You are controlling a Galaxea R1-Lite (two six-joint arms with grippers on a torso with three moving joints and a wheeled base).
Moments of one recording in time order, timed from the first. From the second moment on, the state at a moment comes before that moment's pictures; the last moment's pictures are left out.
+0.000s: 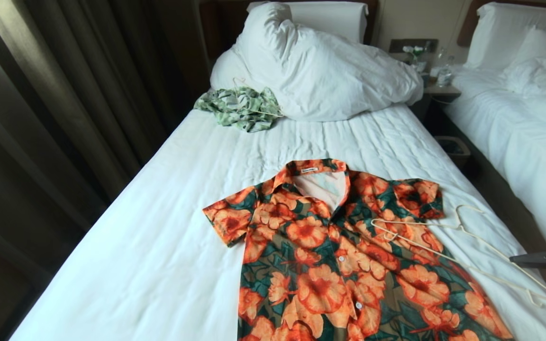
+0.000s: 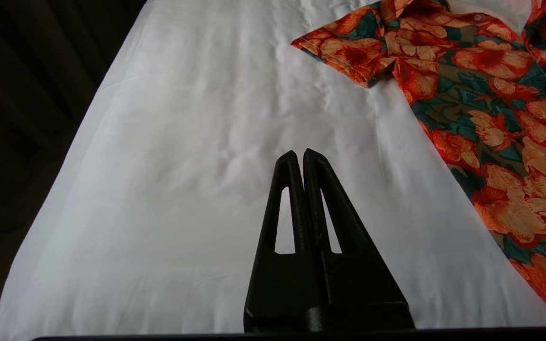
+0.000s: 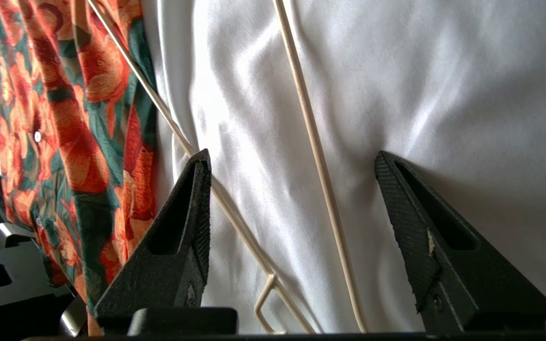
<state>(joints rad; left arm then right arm) 0.00 0.00 -0.02 0.07 -0.02 0.05 -0.70 2.36 -1.60 0.78 0.92 -0.77</state>
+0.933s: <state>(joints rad) 0.00 0.00 -0.02 0.07 -0.02 0.05 -0.55 2.41 -1.60 0.77 1.12 -0.73</state>
